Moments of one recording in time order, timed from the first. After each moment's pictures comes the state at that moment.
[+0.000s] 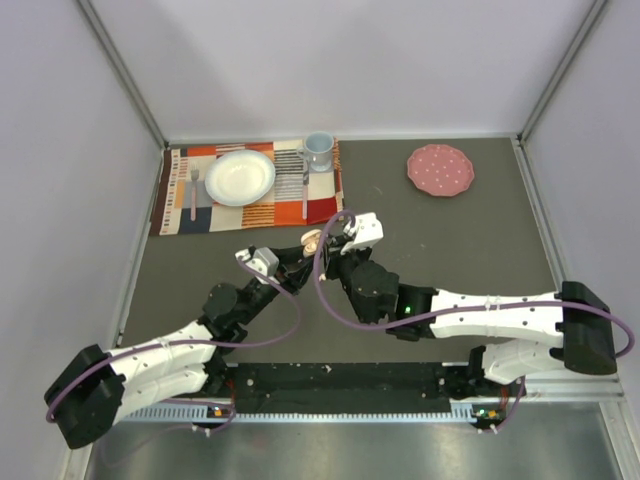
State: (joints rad) left arm -0.82 0.89 0.20 1.02 0.03 -0.05; right arm 1.33 1.30 0.90 0.37 0.94 0.25
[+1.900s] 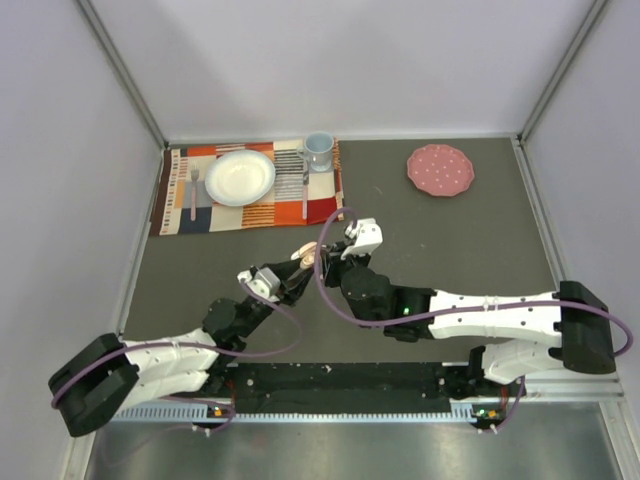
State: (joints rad) left arm -0.88 0.96 0.05 1.26 -0.02 0.08; right arm 1.34 1.31 0.90 0.21 0.94 0.46
